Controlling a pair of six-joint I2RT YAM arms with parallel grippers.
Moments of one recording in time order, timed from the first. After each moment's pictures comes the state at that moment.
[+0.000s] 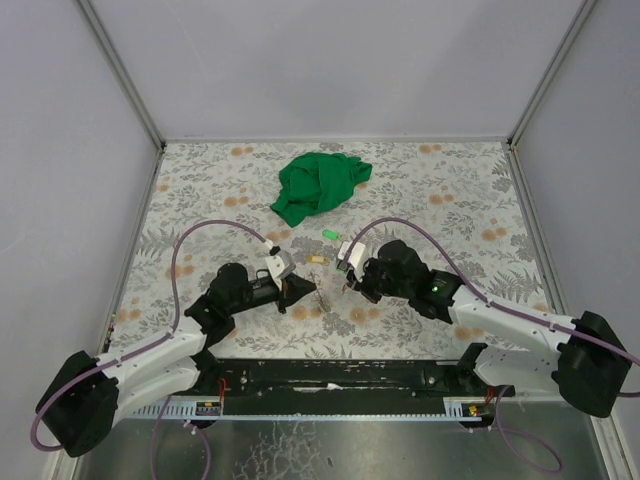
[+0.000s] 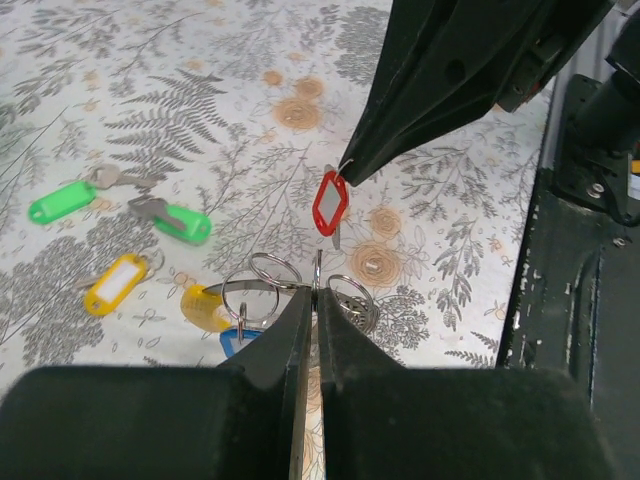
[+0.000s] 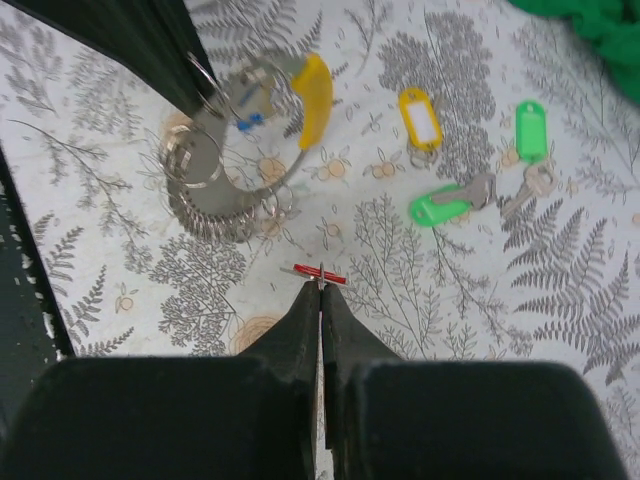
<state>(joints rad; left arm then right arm) -0.69 0.87 0.24 0.47 0.46 -0.06 0.88 1.15 0.66 -0.12 -0.16 -0.25</state>
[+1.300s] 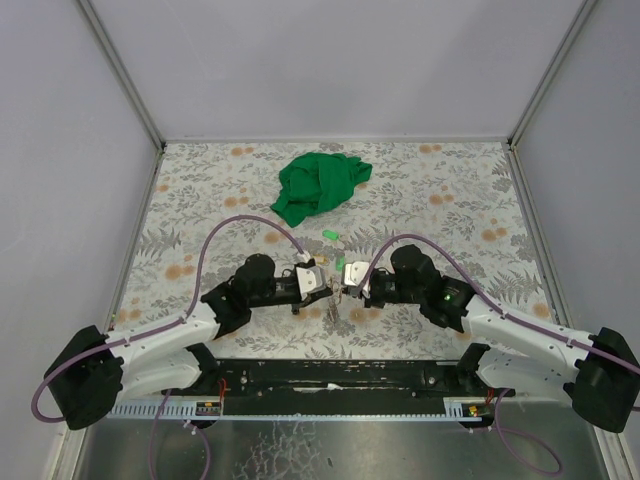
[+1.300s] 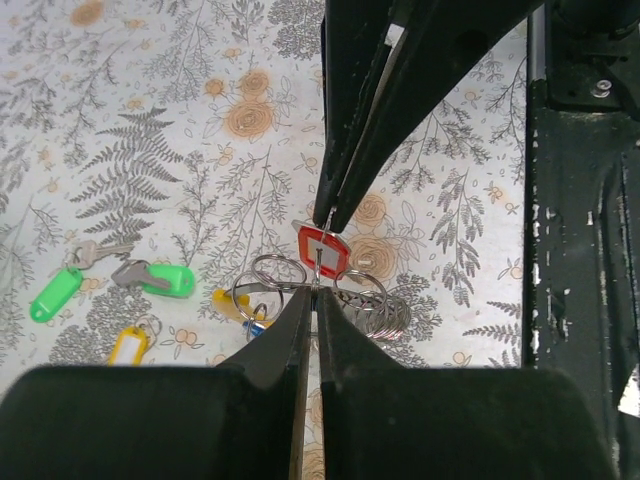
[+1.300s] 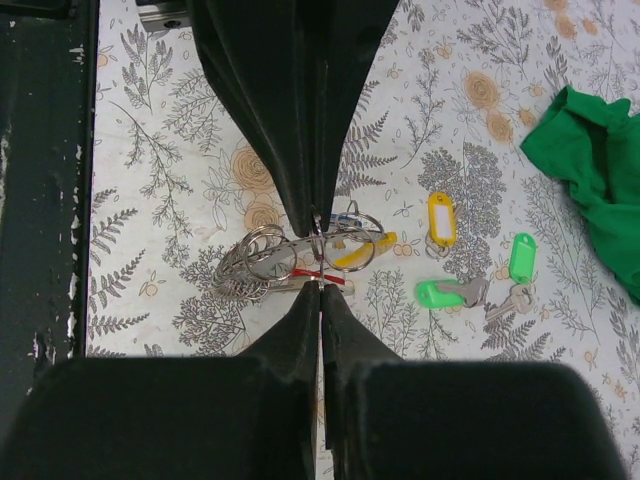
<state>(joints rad) -0.83 1.04 0.43 0.30 0.49 0.25 0.88 1.02 0.59 -0.05 -0.41 -0.50</state>
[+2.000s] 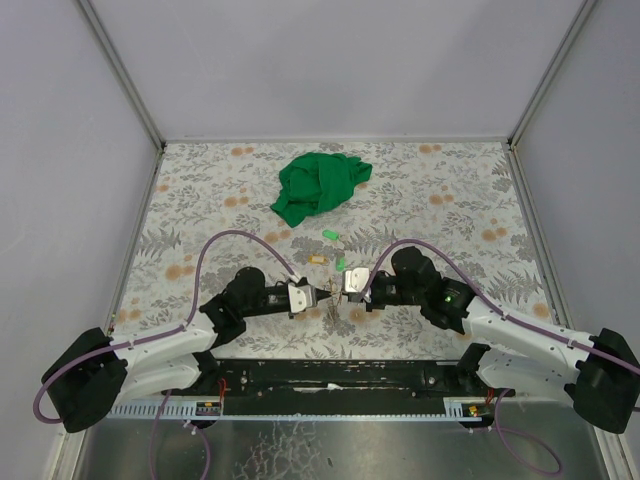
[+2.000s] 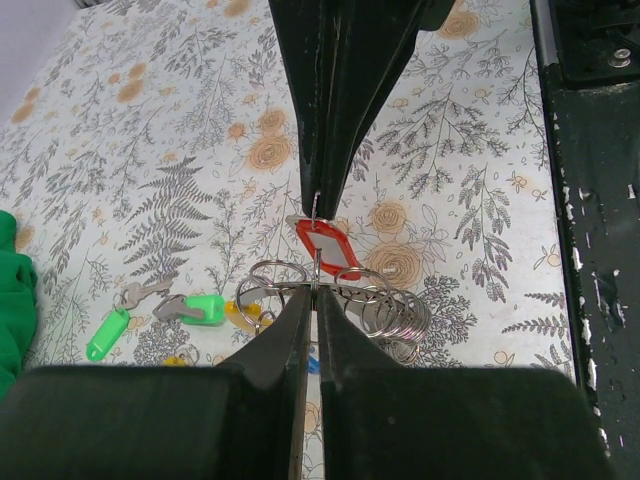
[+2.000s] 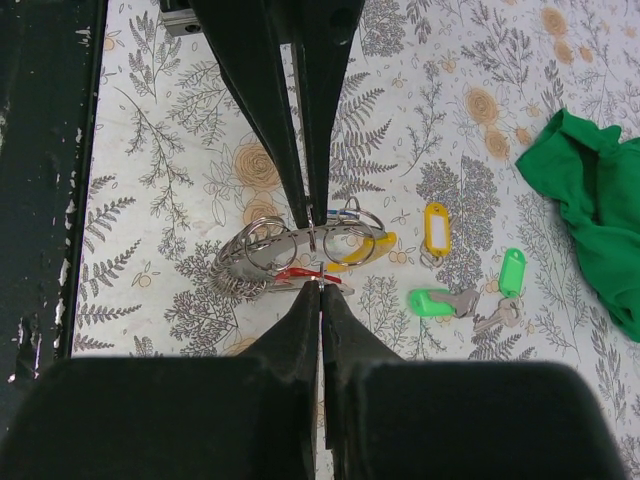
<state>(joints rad) -0.84 1.01 0.28 0.54 0.52 0.40 0.88 1.01 0.57 -0.04 -0.43 -0.59</state>
